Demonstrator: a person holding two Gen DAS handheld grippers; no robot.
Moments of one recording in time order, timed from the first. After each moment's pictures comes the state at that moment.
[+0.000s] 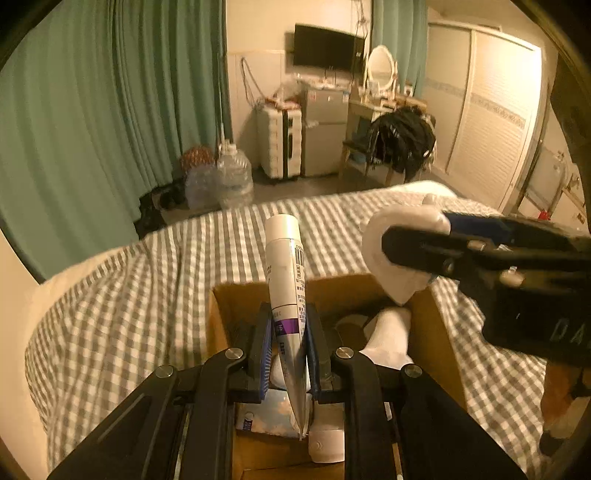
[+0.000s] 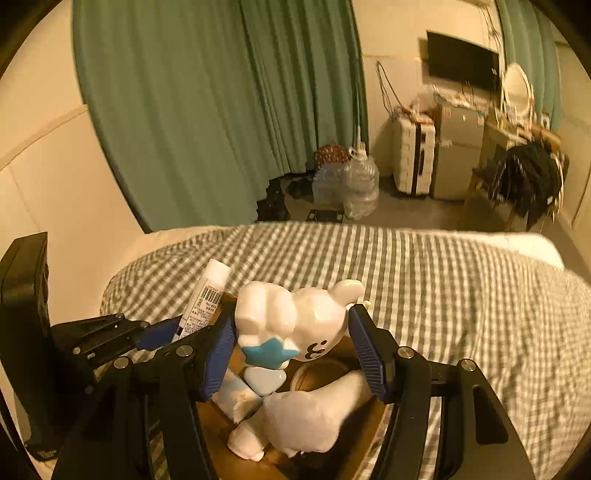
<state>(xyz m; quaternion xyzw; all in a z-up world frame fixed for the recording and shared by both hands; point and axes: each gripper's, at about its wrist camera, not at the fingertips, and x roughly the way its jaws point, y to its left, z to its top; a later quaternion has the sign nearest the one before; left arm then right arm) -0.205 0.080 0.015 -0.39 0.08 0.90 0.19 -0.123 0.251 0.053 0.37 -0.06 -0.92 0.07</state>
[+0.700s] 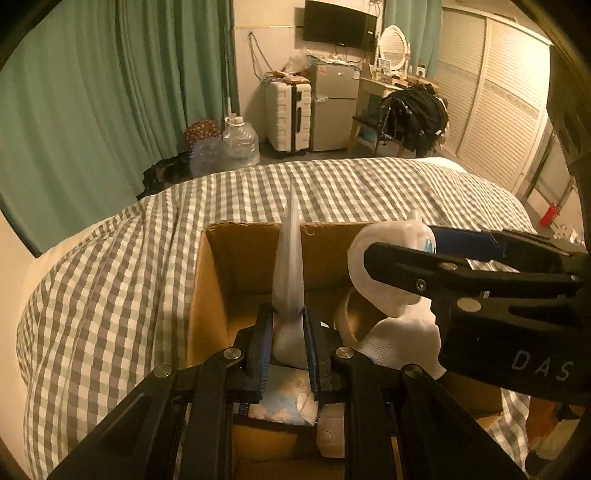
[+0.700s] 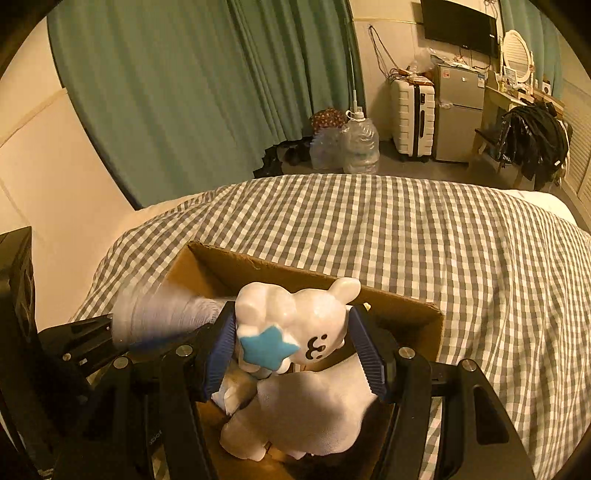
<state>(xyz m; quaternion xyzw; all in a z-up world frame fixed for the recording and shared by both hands) -0.203 0.082 -0.032 -0.42 0.08 0.88 0.18 -0.133 0.254 -0.011 0.42 -0.08 -0.90 0.07</state>
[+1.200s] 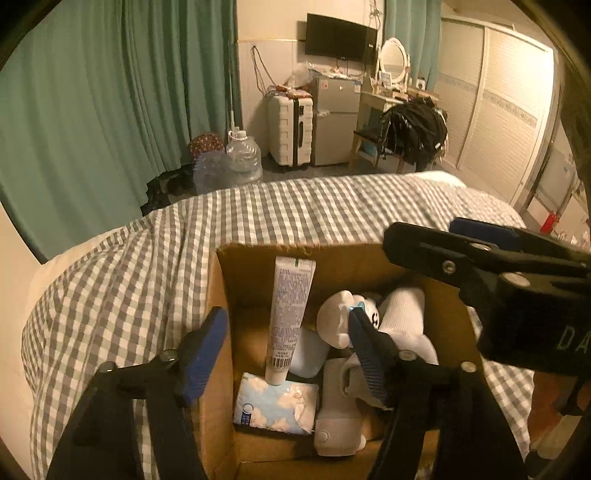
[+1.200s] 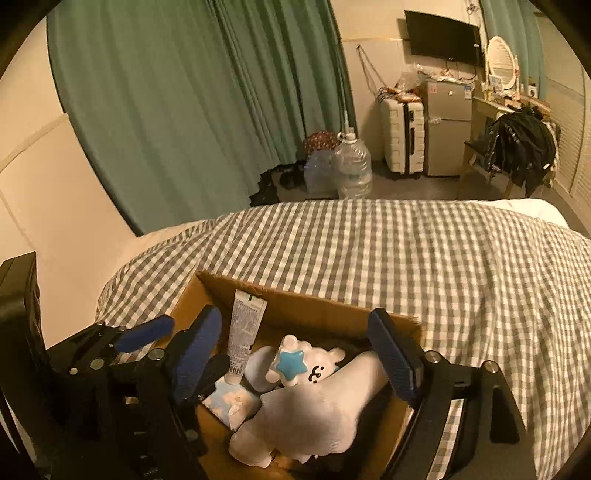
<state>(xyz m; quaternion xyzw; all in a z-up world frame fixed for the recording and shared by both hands) -0.196 0.077 -0.008 -0.40 0.07 0.90 0.18 -0.117 0.257 0.022 0.37 -0.09 -0.92 0.05</state>
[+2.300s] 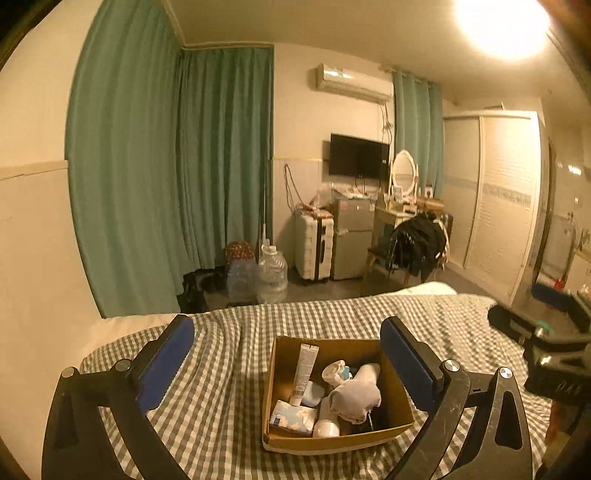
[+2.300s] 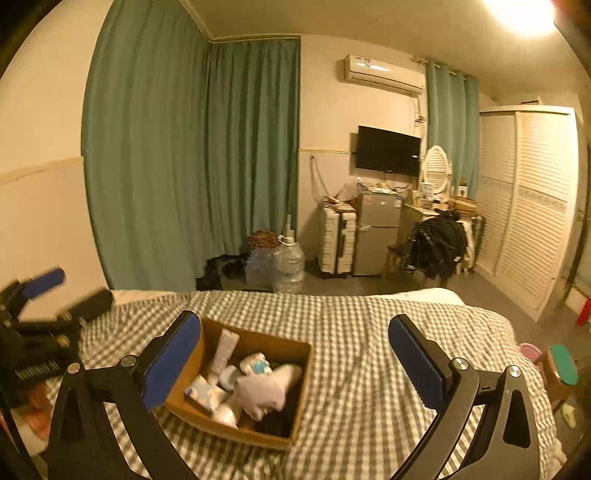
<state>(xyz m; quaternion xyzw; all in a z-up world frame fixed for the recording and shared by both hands) -0.028 -0.001 0.147 -0.18 0.01 0.97 0.13 0.090 0.223 0.163 0.20 0.00 -0.98 -0.09</state>
